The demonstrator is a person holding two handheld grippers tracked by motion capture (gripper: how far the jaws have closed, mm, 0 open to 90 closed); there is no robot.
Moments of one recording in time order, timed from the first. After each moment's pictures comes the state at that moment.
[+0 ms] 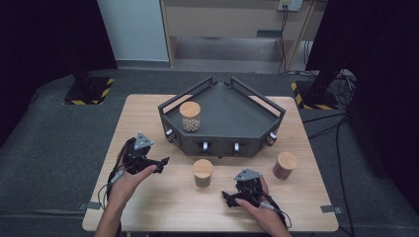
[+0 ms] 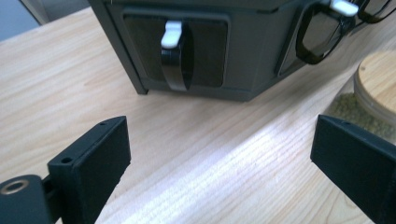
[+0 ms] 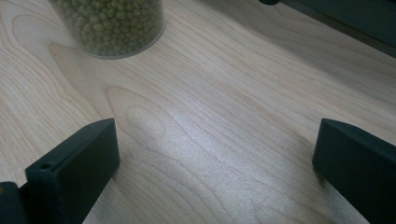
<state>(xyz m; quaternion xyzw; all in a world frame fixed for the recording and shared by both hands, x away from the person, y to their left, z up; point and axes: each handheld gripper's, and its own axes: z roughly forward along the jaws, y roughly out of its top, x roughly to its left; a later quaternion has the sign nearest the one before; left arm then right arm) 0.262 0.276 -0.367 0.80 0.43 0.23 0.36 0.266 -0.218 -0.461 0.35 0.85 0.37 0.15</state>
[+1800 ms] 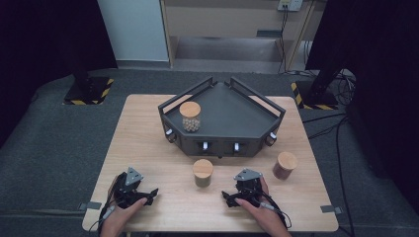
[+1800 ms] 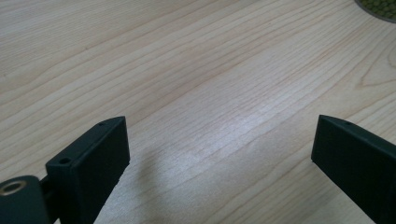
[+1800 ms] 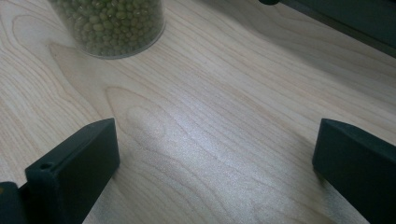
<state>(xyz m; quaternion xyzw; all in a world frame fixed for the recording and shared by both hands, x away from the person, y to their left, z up) 0.201 0.297 -0.446 0.79 0.47 0.21 0.32 0.266 -0.218 -0.461 0.35 0.85 0.36 0.15</state>
